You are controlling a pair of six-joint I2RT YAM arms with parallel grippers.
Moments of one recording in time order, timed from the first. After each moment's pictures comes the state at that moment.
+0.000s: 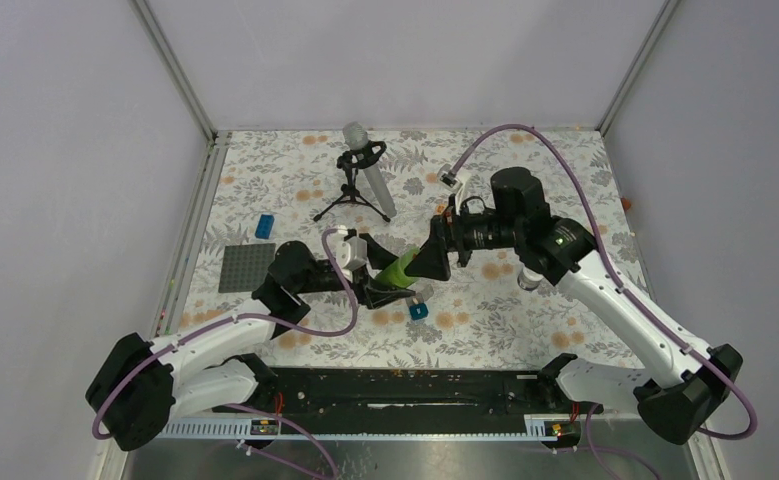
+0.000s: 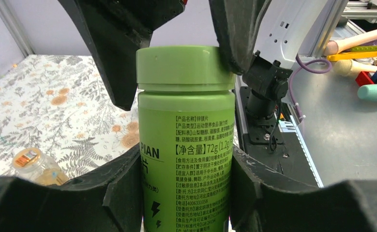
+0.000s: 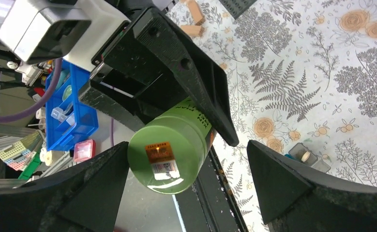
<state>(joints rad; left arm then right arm) -0.74 1.05 0.49 0.72 0.79 -0.10 0.64 1.14 1.18 -0.51 -0.73 0.30</state>
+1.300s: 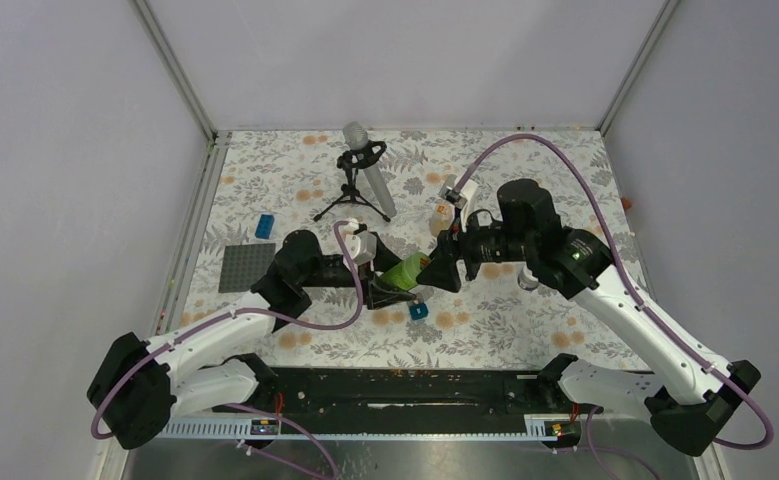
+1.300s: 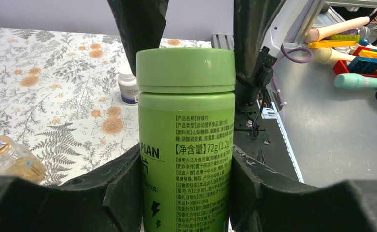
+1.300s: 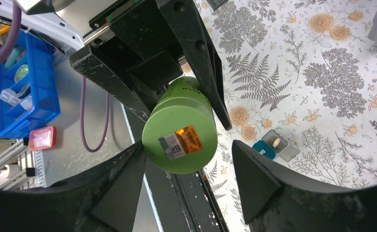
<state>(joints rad) -0.74 1.06 0.57 0.53 0.86 -0.09 0.71 1.07 1.19 -0.63 -0.58 0.16</state>
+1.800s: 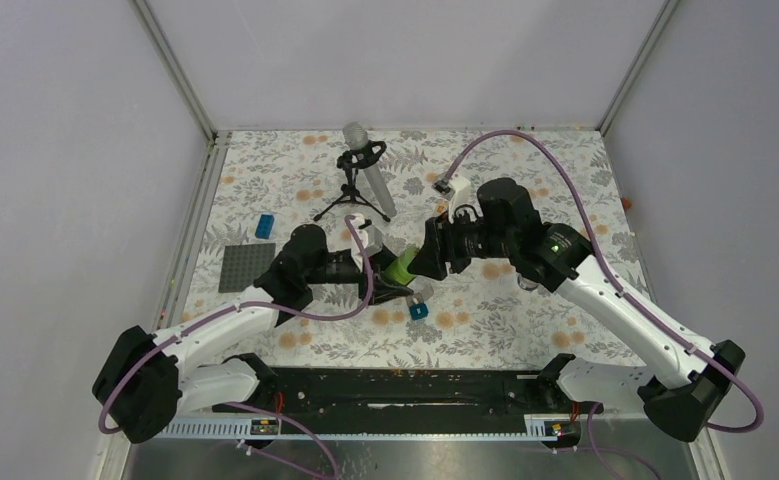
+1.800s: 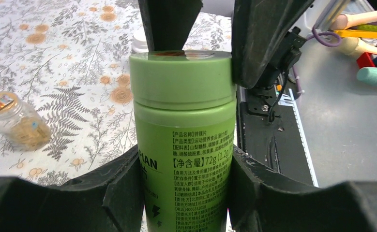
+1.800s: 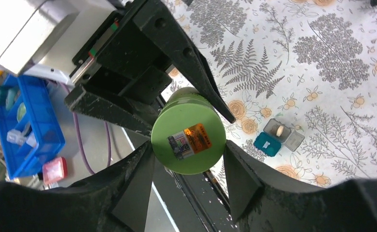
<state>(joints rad) -0.71 1.11 0.59 0.41 0.83 -0.05 0.73 1.14 1.19 -0.62 -0.45 0.30</state>
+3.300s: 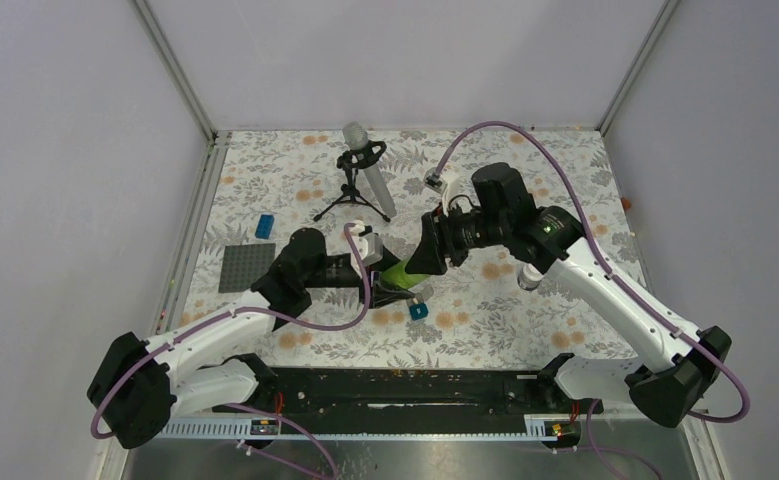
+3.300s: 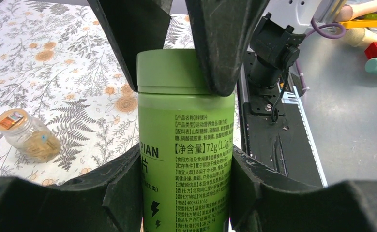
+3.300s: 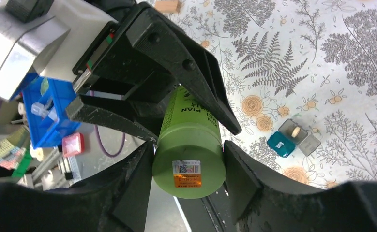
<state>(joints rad) -0.74 1.07 0.59 0.38 0.80 0.02 0.68 1.24 1.29 -0.69 -0.62 0.24</state>
